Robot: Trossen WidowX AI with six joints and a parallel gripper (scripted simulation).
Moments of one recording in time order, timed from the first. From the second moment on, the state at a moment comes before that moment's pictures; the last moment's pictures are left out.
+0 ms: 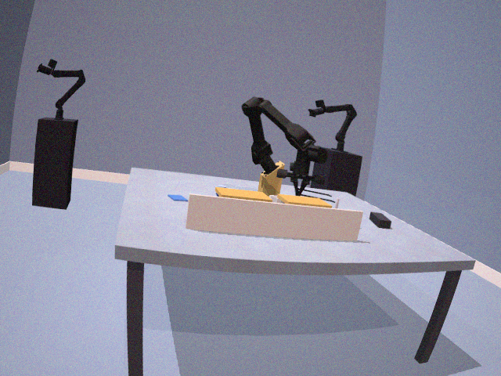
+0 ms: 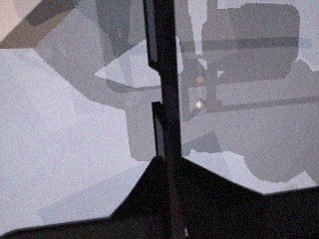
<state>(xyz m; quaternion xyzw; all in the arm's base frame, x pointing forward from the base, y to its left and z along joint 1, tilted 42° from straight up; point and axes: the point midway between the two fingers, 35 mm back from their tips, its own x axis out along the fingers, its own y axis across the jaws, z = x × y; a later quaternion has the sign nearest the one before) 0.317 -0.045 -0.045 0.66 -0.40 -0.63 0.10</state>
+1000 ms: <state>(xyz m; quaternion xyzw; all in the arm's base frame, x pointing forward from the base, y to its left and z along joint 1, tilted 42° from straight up) 0.311 -0.067 -0.069 0.66 -0.40 -0.63 0.10</state>
